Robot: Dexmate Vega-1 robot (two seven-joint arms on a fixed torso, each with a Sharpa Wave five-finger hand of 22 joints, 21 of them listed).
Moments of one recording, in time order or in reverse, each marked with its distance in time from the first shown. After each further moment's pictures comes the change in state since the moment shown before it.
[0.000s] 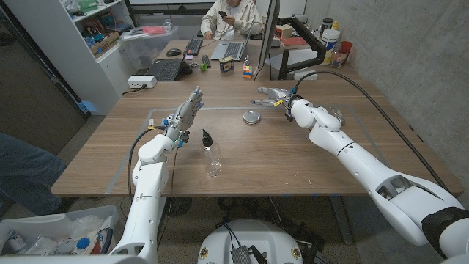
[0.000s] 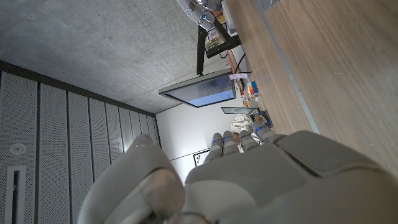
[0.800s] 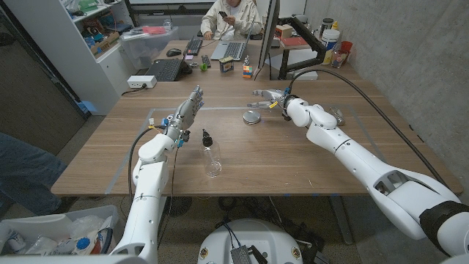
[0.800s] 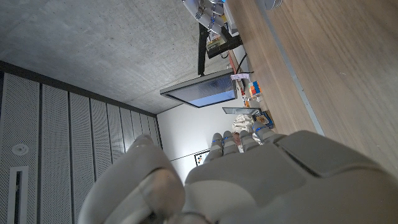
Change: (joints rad) left arm 0.002 -0.002 0.004 -0.012 0.001 0.004 0.003; left_hand -0.005 0.005 0.000 0.000 0.000 0.000 0.000 0.000 0.000 0.000 0.000 0.000 0.000 0.000 0.000 0.000 0.000 0.000 0.000 -0.011 0.000; right arm 0.039 0.002 -0.048 0.031 -0.061 0.025 0.037; right_hand 0.005 0.005 0.000 0.000 0.007 0.005 -0.005 0.000 0.000 0.000 0.000 0.000 0.000 0.004 -0.004 0.000 0.000 0.000 0.000 -0.007 0.000
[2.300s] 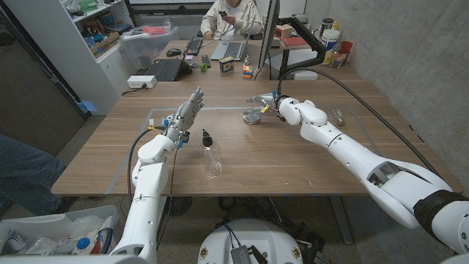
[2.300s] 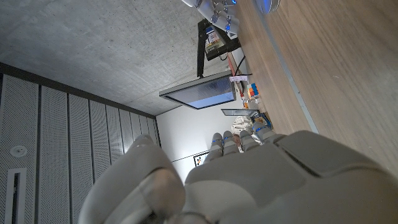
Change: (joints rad) left arm 0.007 0.006 -0.002 0.001 -0.001 0.002 -0.009; left_hand 0.004 0.004 -0.009 0.000 0.000 0.006 -0.006 0.000 0.000 0.000 0.000 0.000 0.000 -0.005 -0.005 0.000 0.000 0.000 0.000 -0.008 0.000; right arm 0.072 0.020 -0.096 0.048 -0.107 -0.013 0.101; right_hand 0.005 0.005 -0.004 -0.004 0.016 0.011 0.000 0.000 0.000 0.013 0.002 0.000 0.000 0.000 0.000 0.000 0.000 0.013 0.002 -0.023 0.000
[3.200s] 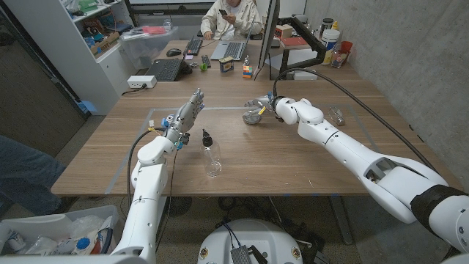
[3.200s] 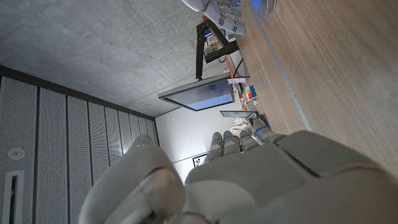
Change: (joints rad) left arm 0.013 0.001 0.003 -0.011 0.005 0.004 -0.003; left_hand 0.000 0.000 -0.007 0.001 0.000 0.005 0.006 0.000 0.000 0.000 0.000 0.000 0.000 0.000 0.000 0.000 0.000 0.000 0.000 -0.011 0.000; right arm 0.034 0.011 -0.038 0.038 -0.025 0.016 0.045; right_hand 0.000 0.000 0.000 0.000 0.009 0.000 0.000 0.000 0.000 0.005 0.005 0.000 0.000 0.011 0.000 0.000 0.000 0.001 0.020 -0.008 0.000
